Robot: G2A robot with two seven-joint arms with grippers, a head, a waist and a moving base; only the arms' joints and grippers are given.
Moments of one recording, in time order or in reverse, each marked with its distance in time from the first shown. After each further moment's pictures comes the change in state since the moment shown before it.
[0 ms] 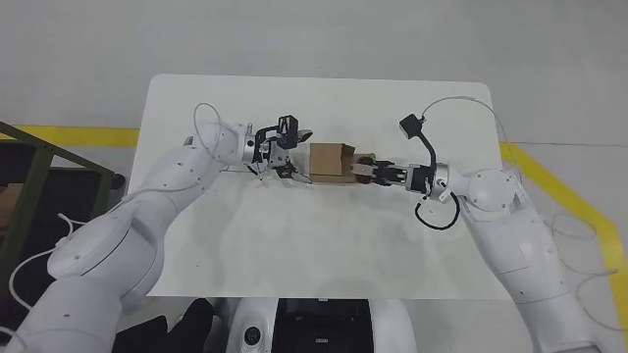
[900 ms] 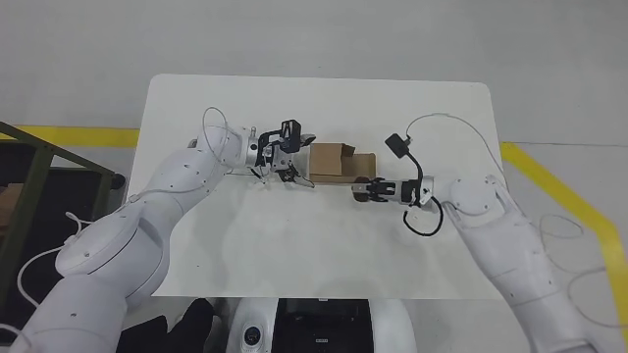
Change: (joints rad) left arm -0.001 -0.026 0.032 0.039 0.014 0.013 0.048; right arm 0.010 0.001 -0.083 0.079 -0.098 0.187 0.009
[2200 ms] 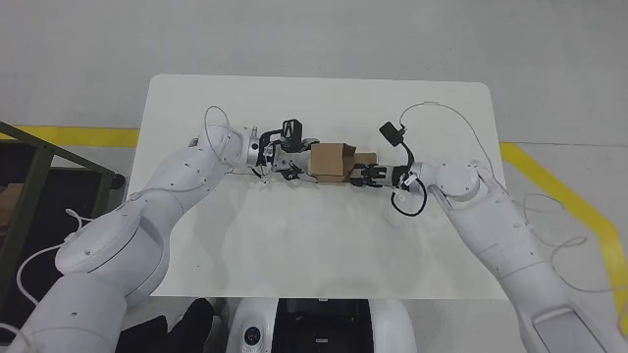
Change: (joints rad) left arm -0.014 0.000 0.034 -0.002 -0.029 -0.004 -0.004; right arm 0.171 -0.053 -0.136 0.230 -0.004 -0.014 -0.108
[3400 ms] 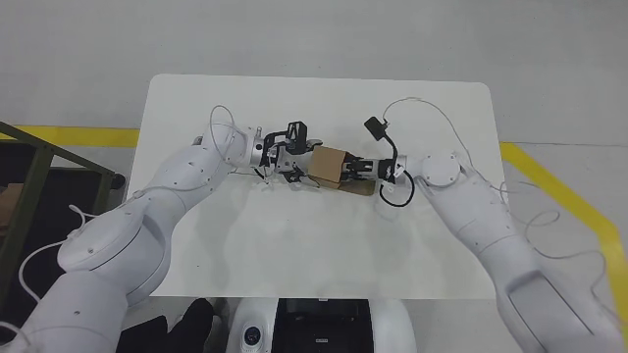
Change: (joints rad) left arm -0.015 -0.011 0.039 -0.003 -0.012 -0.010 -0.010; right arm 0.172 -0.120 -0.155 0.341 0.173 -0.229 0.027
